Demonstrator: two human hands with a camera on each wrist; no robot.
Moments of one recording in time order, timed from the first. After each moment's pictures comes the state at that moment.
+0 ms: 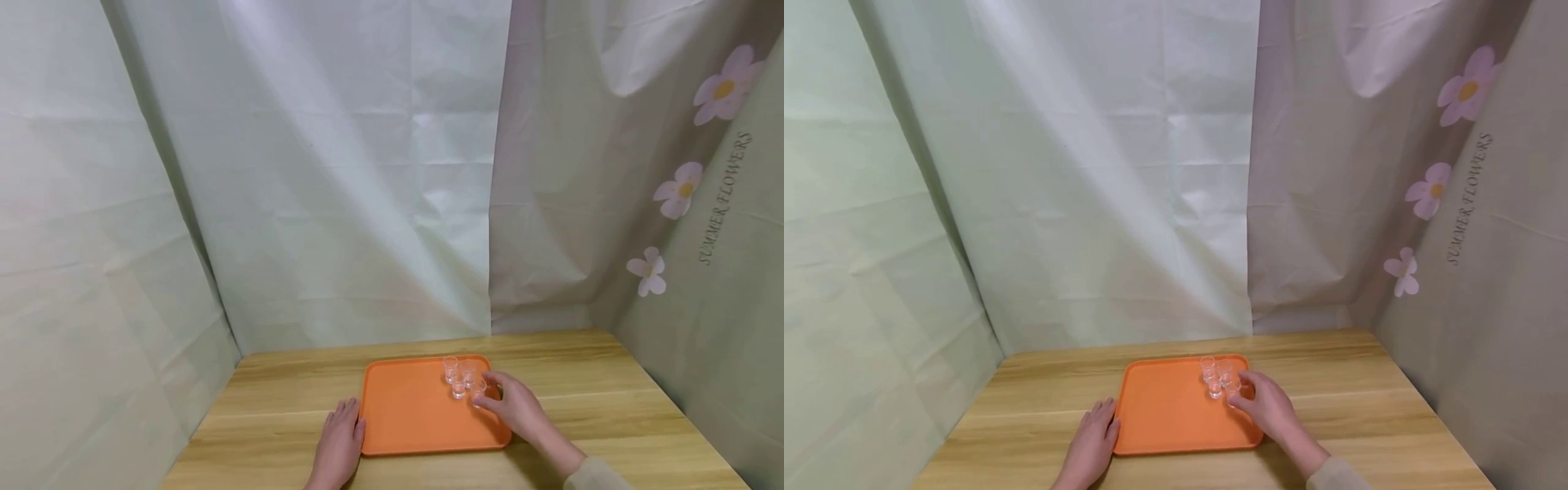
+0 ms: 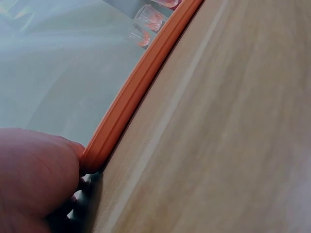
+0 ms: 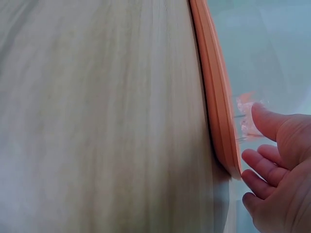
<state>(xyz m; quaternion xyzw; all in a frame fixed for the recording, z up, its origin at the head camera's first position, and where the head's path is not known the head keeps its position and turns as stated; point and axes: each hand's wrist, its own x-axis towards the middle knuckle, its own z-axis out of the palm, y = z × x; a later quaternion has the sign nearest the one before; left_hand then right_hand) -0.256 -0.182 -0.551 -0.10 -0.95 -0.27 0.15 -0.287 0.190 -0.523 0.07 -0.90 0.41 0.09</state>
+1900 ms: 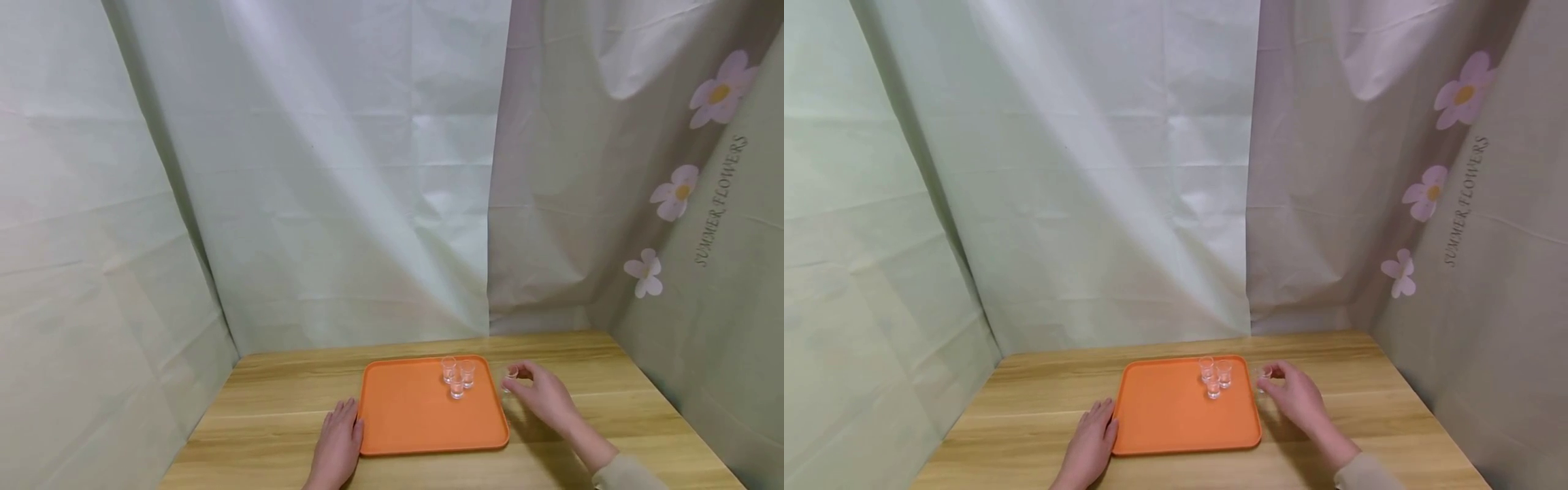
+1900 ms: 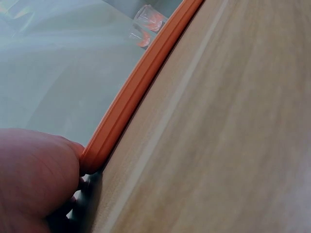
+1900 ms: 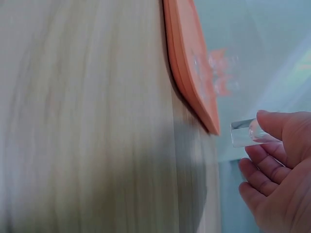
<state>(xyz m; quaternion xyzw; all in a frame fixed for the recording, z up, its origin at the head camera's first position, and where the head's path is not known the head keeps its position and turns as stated) -0.255 -0.181 -0.551 -0.10 -0.94 -0.27 0.15 -0.284 0.241 -0.504 0.05 -0.90 0.40 0.13</state>
